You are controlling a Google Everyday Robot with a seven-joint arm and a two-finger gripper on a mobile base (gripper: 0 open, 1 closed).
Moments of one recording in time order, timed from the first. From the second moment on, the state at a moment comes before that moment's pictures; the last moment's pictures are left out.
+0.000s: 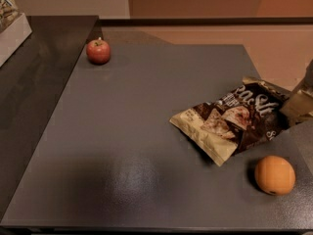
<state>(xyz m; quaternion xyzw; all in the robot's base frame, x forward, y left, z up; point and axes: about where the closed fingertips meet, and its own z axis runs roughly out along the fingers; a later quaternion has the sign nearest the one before) 0.450 -0.296 0.896 -0.41 0.90 0.05 0.12</state>
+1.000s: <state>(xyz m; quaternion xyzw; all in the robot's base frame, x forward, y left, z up) 0.453 -0.293 0.895 -0.41 0.90 0.04 0.12</state>
